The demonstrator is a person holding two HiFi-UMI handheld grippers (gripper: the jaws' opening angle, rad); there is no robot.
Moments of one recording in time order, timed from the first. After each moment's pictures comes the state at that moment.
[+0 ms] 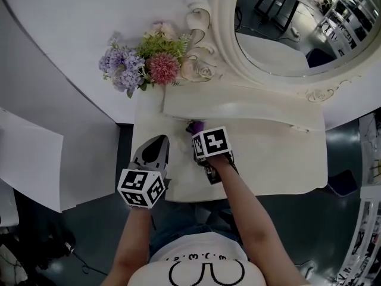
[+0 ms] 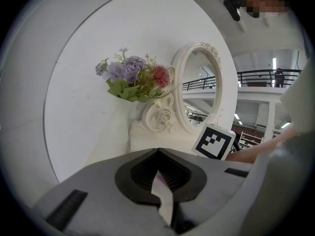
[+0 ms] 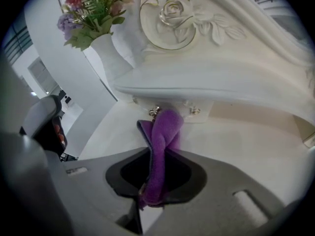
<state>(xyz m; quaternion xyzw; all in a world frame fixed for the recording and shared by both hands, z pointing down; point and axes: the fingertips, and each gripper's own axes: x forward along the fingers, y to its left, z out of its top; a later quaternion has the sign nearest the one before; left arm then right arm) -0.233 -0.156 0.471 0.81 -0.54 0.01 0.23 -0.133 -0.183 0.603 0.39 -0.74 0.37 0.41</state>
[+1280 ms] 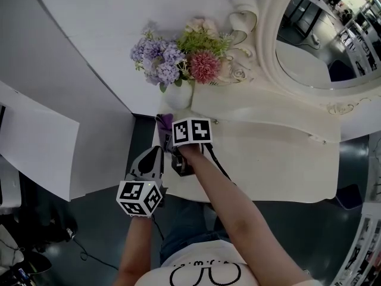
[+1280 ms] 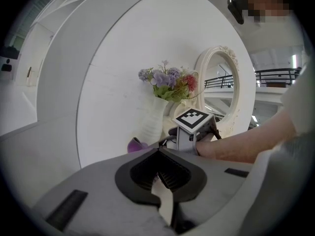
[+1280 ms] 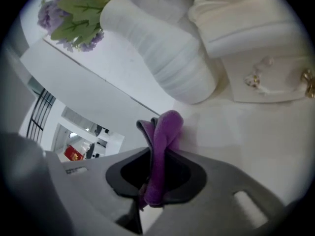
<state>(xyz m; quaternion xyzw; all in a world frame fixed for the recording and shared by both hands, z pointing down) -0.327 -0.109 0.504 0.75 -0.61 0.01 0.26 -0.344 -0.173 0.597 0.25 -0.78 0.54 0.22</state>
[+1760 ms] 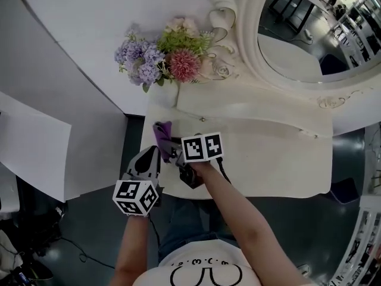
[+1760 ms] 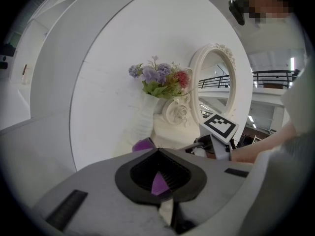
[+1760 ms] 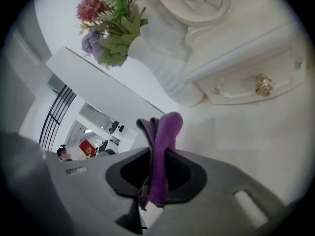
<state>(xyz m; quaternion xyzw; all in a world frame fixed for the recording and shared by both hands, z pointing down) -0.296 -0.111 0.499 0.76 -0.59 0.01 0.27 -0.290 -0.140 0.565 0.19 -0.82 0.52 0.17</state>
